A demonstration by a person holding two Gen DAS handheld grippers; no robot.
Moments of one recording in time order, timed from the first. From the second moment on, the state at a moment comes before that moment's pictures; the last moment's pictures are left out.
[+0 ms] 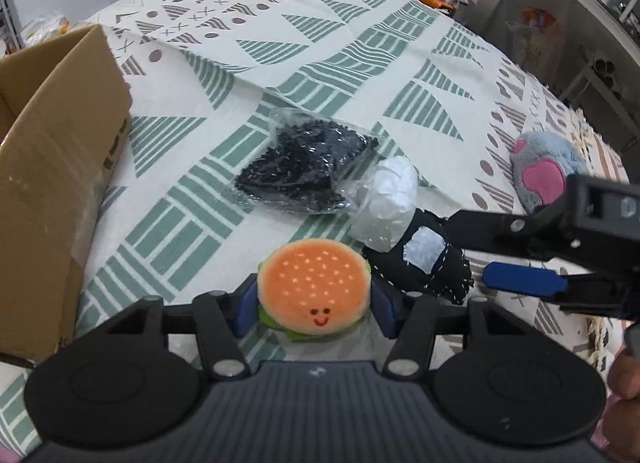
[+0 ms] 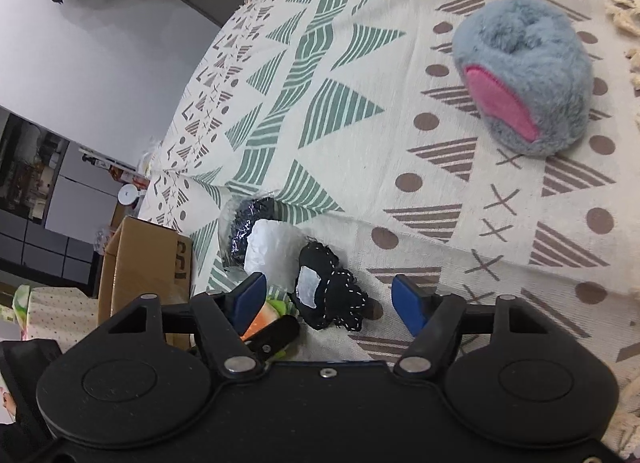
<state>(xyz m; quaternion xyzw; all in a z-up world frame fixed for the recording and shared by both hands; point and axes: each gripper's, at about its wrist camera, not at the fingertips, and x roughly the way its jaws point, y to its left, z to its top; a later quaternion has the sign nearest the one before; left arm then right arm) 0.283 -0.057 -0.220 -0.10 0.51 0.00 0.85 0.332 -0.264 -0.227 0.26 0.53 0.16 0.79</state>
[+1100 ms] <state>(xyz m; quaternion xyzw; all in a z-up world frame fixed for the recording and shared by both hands) 0.211 0.027 -0.094 -0.11 0.46 0.04 0.88 0.280 -0.255 -0.176 0.22 0.46 0.17 0.84</state>
